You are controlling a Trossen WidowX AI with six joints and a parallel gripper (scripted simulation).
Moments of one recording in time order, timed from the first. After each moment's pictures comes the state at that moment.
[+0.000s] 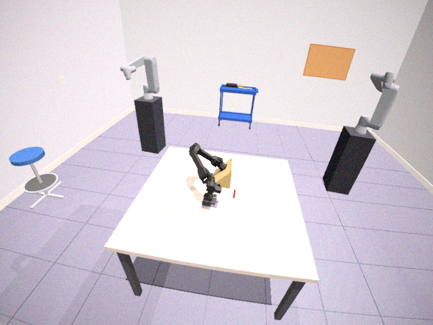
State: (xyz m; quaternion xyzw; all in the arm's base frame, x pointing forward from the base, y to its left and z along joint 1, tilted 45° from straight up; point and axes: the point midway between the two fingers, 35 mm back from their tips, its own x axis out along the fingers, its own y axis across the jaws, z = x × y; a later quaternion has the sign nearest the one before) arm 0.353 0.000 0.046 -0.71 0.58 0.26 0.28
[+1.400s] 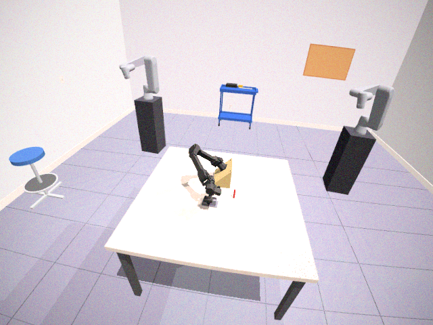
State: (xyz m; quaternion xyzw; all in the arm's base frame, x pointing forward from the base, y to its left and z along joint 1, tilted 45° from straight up) arm 0.357 -0.015 0.030 -0.72 0.58 0.26 0.28
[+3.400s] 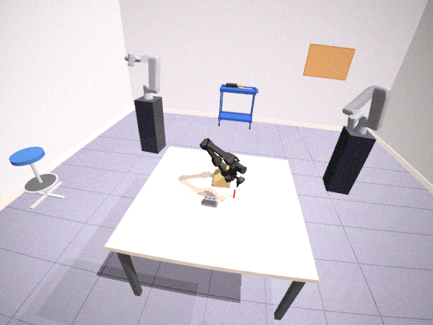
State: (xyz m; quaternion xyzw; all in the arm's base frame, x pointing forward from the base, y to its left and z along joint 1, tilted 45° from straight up) arm 0.251 0.168 0.008 -0.10 0.52 -0.36 0.77
